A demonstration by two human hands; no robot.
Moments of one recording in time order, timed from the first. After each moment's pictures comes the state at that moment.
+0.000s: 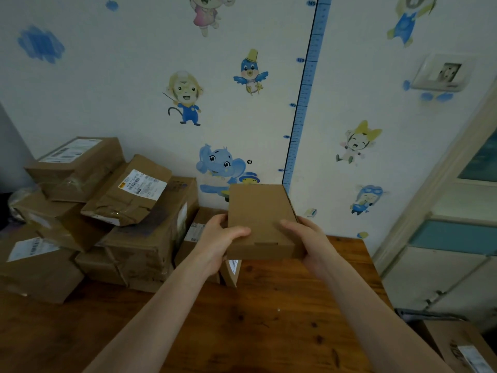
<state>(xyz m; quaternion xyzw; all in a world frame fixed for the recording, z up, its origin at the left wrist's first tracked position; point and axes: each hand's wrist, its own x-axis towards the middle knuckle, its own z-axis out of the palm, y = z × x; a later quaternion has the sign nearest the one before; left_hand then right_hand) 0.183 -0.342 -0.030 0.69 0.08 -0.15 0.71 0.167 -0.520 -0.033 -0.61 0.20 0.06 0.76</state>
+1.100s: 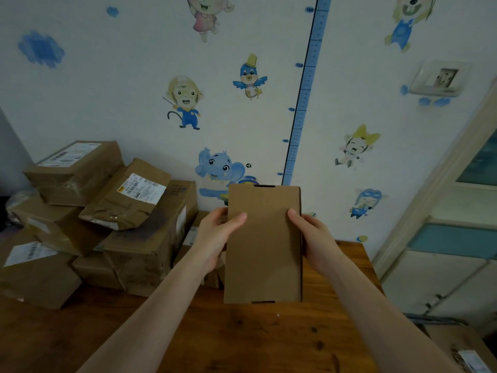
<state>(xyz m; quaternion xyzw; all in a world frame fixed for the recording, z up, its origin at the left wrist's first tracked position) 0.185 -0.341 -0.023 0.67 0.03 -0.08 0.73 0.172 -0.529 -0.027 -0.65 0.16 0.02 0.74</state>
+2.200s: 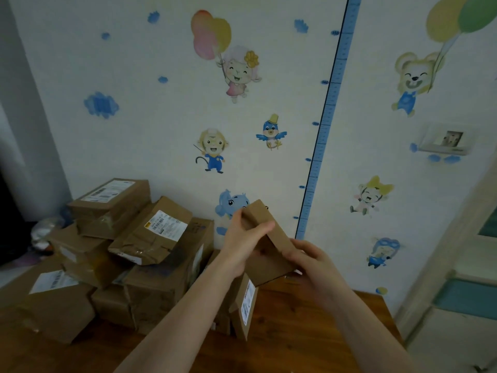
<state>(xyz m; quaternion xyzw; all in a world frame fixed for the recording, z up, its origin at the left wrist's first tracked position) 0.206 -0.350 0.034 0.65 0.01 -0.03 0.76 0.163 -0.493 0.019 -0.66 0.05 0.03 0.75</state>
